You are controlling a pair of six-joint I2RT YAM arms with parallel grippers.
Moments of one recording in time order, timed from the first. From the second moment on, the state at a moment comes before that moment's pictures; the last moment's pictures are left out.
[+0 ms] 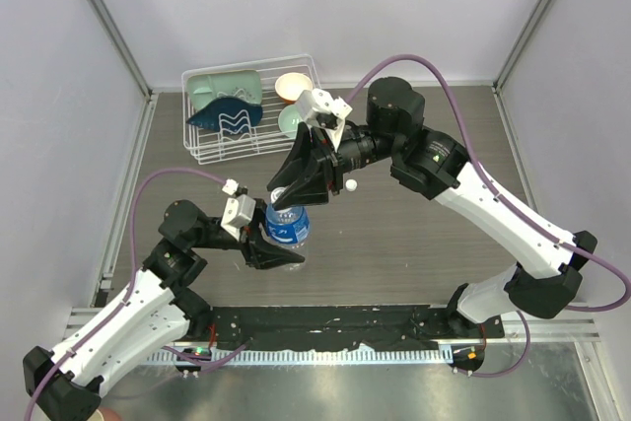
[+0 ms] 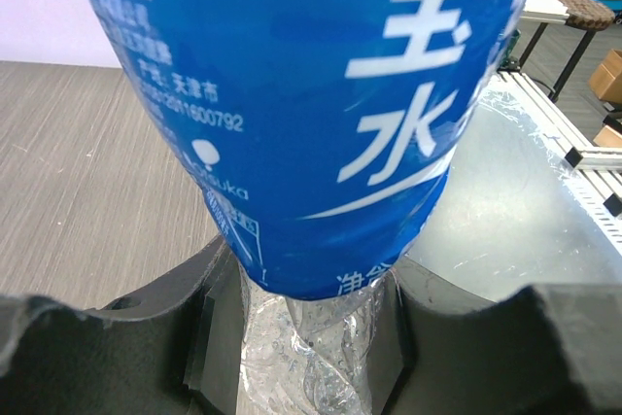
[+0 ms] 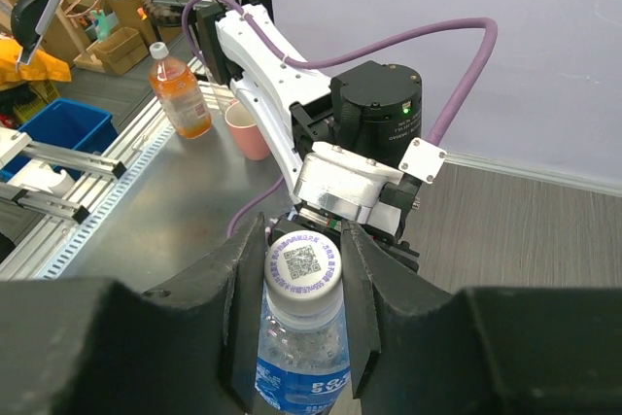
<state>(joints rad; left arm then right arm) -0.63 0.65 0.53 0.30 1.00 -0.27 0.92 1.43 1.72 -0.31 -1.01 0.04</state>
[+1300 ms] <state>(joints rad) -0.63 0.66 0.48 0.13 0.43 -0.07 1.20 1.45 1.66 -0.41 0.33 0.20</state>
